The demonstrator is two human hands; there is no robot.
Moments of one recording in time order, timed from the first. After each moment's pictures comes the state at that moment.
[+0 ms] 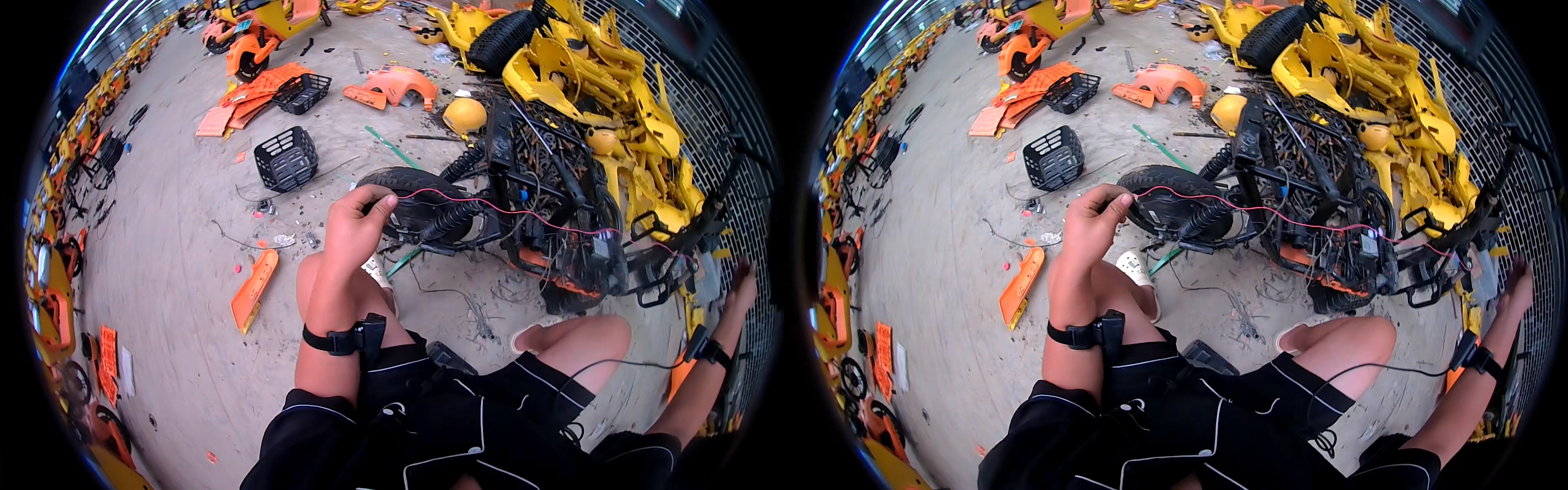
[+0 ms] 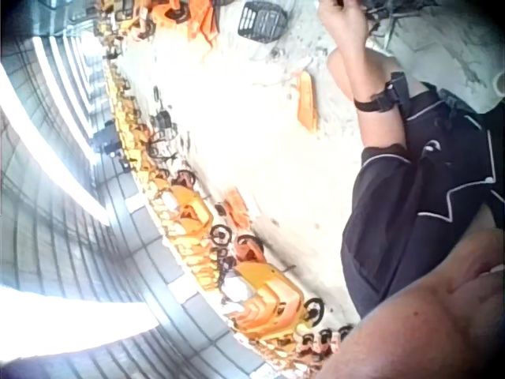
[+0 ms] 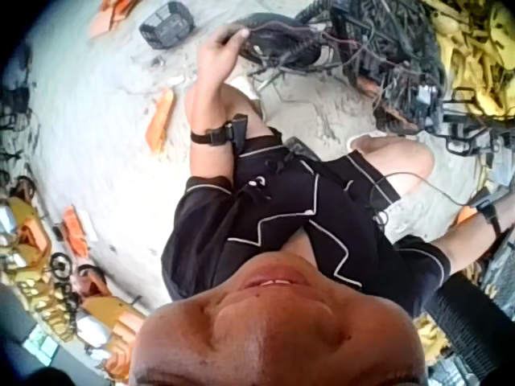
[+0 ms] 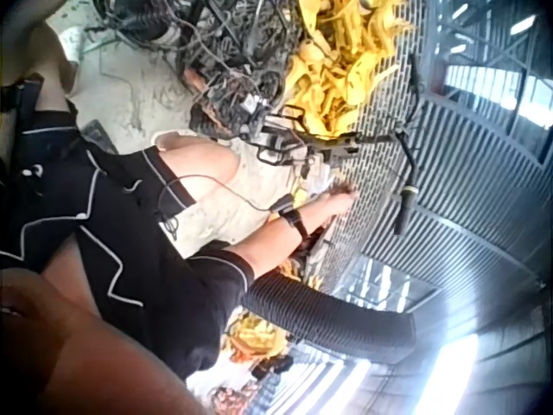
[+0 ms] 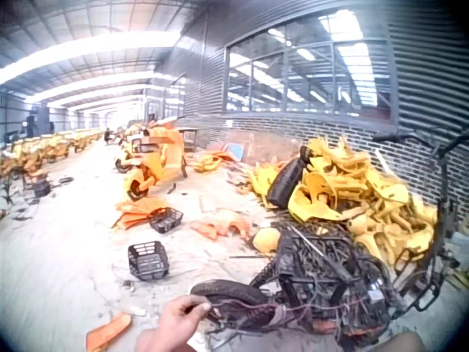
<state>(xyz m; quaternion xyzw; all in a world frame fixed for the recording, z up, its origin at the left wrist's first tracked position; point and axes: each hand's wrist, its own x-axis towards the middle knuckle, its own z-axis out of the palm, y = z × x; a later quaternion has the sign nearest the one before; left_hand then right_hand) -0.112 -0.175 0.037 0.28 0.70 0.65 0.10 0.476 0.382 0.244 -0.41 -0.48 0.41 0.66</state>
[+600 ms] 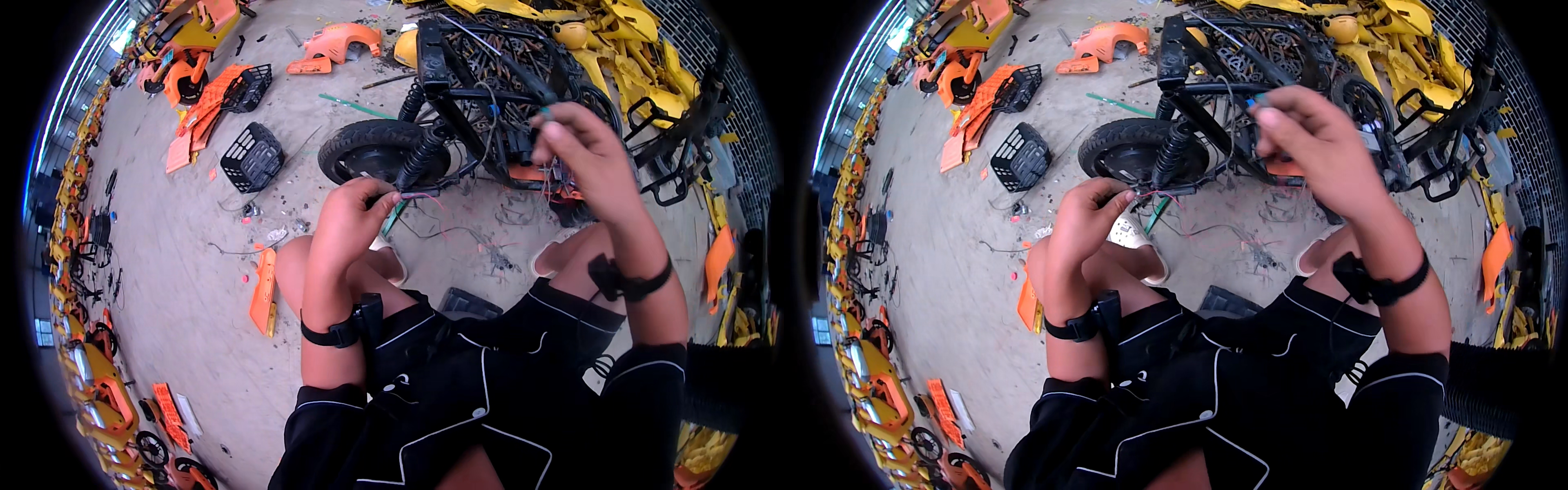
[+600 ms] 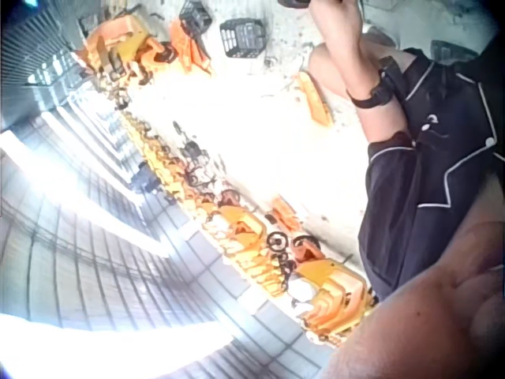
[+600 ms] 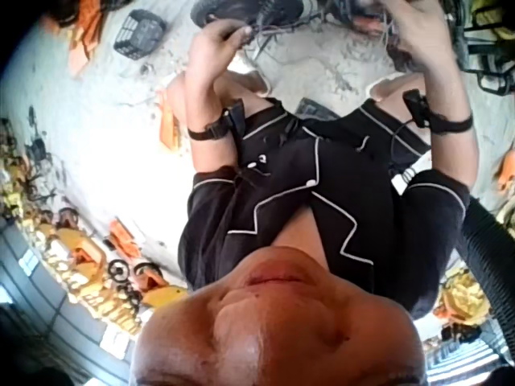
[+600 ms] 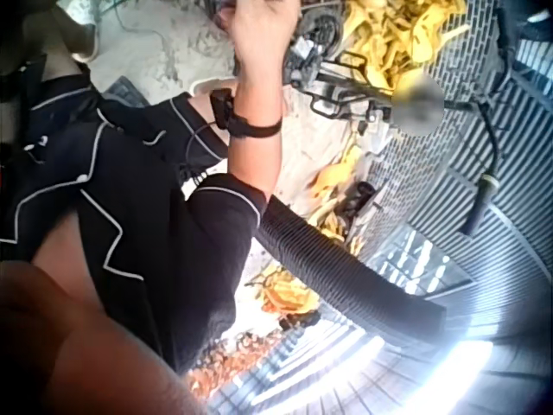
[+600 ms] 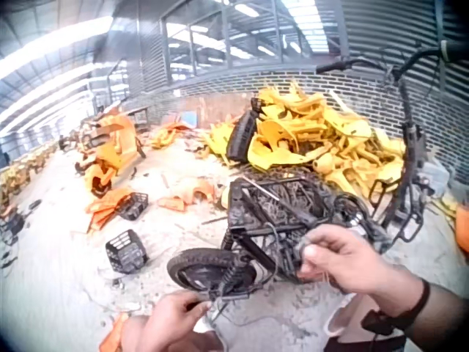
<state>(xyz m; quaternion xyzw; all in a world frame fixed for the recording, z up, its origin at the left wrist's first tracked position) -0.078 -0.135 0.025 0.47 0.75 0.44 0.17 0.146 0.074 0.122 -0.18 -0.77 0.55 0.25</state>
